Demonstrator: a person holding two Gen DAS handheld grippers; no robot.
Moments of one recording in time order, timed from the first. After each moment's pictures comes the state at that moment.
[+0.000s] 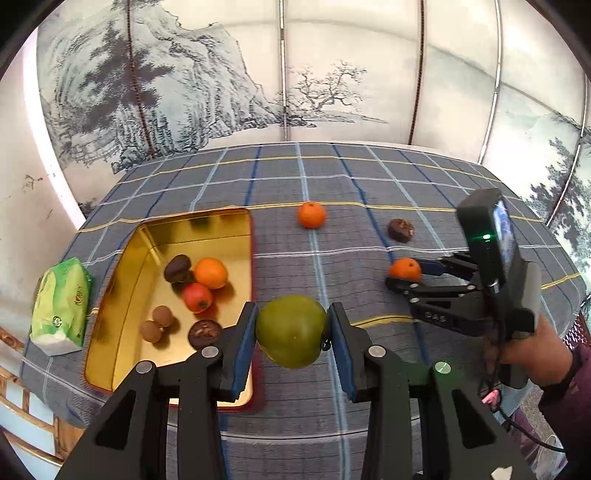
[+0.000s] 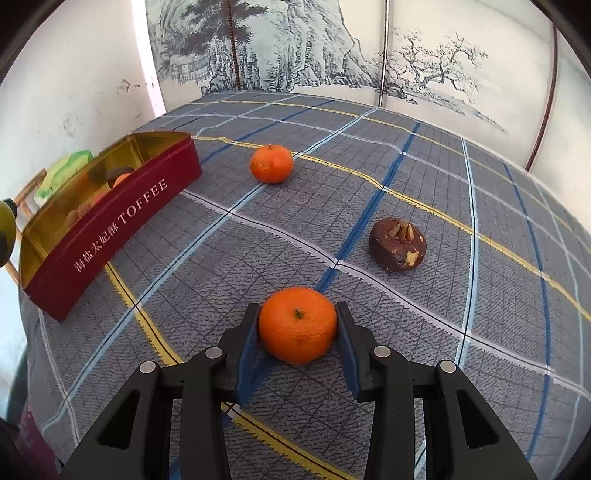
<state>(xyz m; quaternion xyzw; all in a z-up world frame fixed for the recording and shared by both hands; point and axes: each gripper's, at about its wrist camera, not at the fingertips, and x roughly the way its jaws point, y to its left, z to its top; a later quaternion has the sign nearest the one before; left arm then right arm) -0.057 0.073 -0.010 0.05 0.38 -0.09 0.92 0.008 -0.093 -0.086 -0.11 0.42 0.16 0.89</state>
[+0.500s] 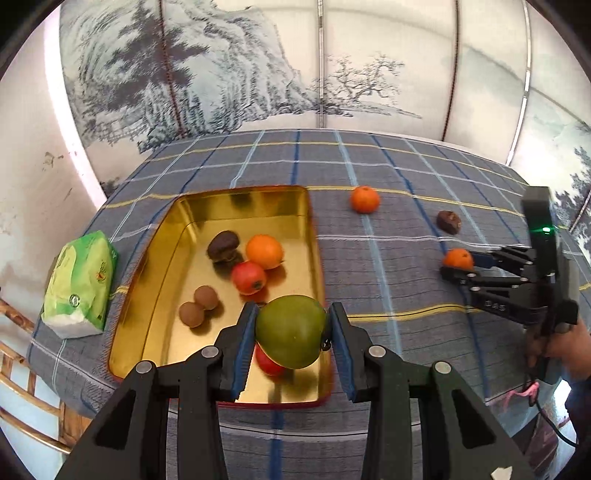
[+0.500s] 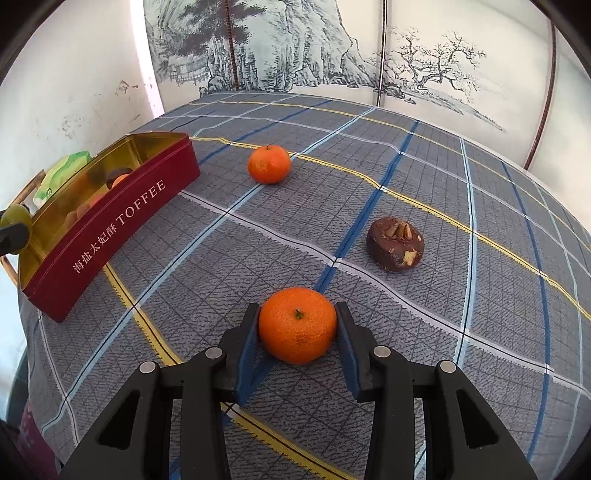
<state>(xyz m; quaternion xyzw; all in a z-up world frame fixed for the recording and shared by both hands) -0.048 0.124 -0.035 0.03 0.40 -0.04 0.92 0.007 -0.092 -0.086 -0.11 0.42 0.16 0.89</state>
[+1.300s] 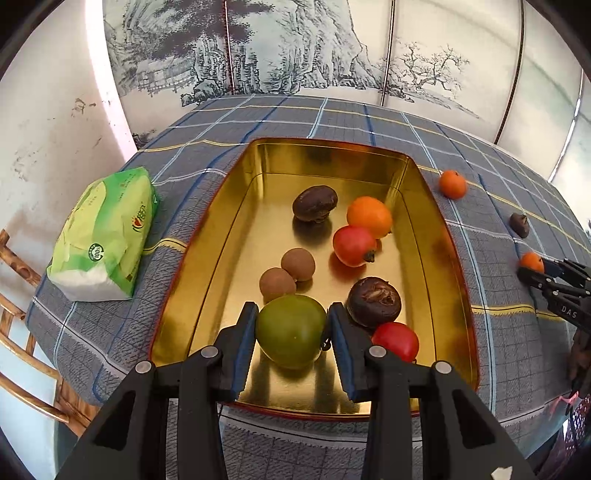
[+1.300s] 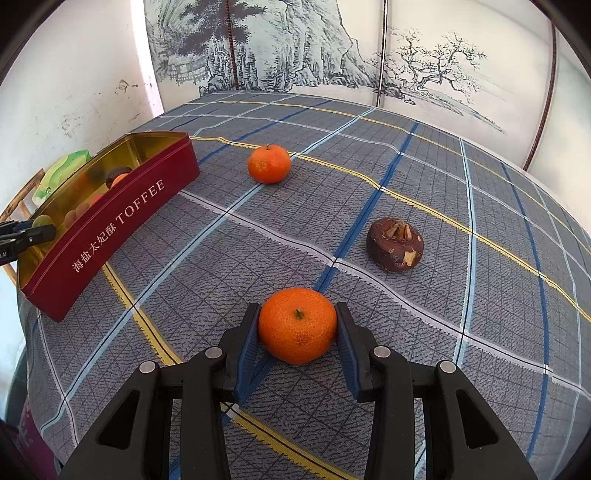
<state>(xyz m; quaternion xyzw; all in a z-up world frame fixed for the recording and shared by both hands) -0.028 0.195 -0.078 -0.01 0.44 0.02 0.90 0.007 -0.091 -0.087 -0.11 0.42 0.16 0.89</state>
